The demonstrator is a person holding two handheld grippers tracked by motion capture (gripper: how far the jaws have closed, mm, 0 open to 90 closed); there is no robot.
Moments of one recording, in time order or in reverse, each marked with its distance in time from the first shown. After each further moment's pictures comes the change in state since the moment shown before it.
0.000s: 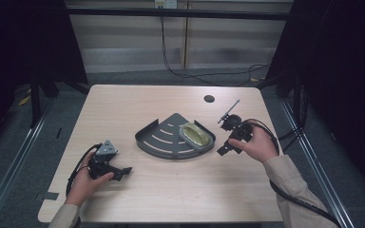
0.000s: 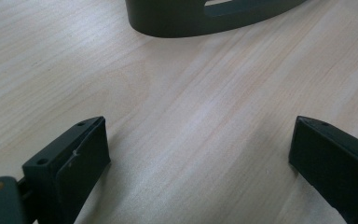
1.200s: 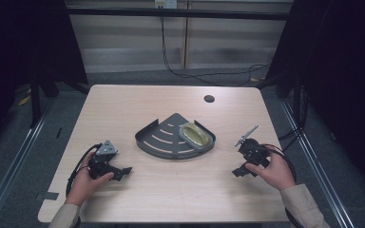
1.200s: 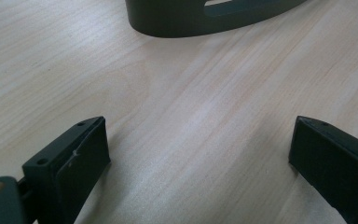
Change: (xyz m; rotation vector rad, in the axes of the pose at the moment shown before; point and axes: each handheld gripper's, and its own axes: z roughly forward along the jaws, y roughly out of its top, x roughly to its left) left arm 0.000 0.000 0.000 0.000 0.000 0.000; right arm 0.001 -0.083 0.028 -0.017 -0.013 0.026
